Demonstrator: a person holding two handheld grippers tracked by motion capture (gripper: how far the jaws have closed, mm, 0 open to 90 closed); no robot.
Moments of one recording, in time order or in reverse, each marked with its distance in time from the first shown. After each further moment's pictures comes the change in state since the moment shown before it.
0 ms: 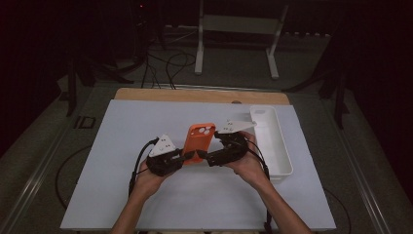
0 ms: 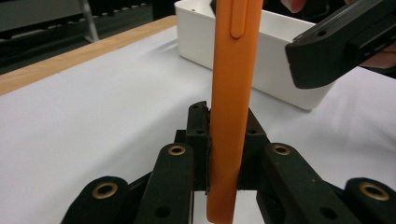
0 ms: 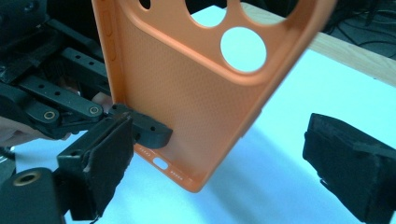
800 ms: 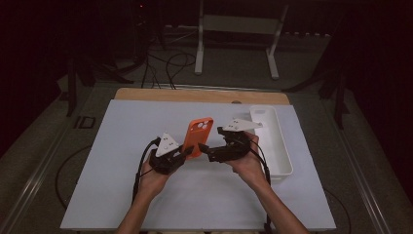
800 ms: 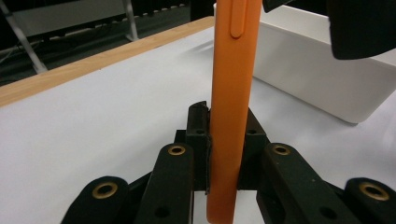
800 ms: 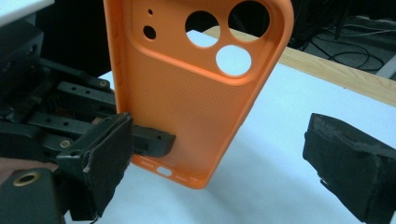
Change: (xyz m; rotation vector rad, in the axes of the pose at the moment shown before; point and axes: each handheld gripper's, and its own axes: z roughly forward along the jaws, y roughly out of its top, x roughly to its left) left arm -0.006 0.002 0.010 0.001 0.164 -0.026; right arm -0.001 0.001 -0.005 -0.091 -0.075 0.062
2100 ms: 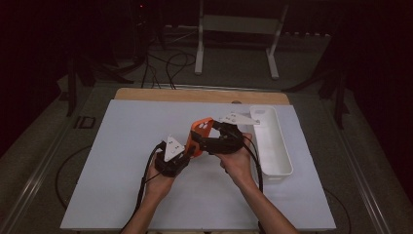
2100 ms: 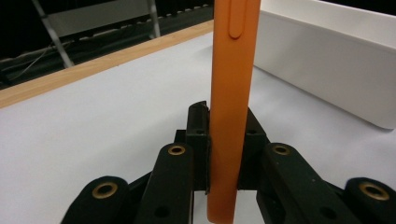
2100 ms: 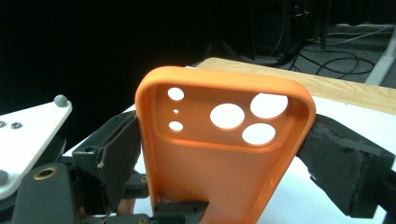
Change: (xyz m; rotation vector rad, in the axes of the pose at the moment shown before) left arm -0.014 -0.007 0.011 -0.002 0.091 -0.003; right arm 0.014 0.019 0.010 -0.115 -0.045 0.151
